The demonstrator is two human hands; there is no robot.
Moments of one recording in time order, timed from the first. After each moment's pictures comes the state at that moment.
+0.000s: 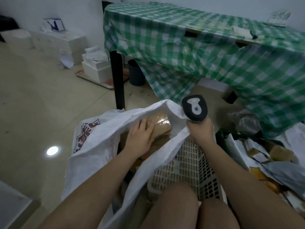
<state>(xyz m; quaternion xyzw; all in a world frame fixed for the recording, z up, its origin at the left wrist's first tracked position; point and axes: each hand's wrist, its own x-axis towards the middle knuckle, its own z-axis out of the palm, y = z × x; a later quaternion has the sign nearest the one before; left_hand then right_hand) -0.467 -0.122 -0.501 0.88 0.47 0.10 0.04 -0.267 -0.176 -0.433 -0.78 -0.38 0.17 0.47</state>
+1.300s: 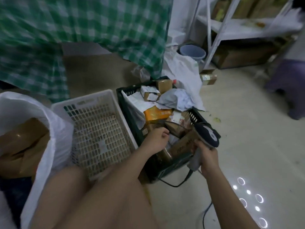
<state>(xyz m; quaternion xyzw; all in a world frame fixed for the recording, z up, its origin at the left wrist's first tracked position) -0.151 -0.385 -0.522 0.85 0.23 -0.06 0.47 -0.089 -0.560 -0.543 -0.69 0.18 0.16 0.69</state>
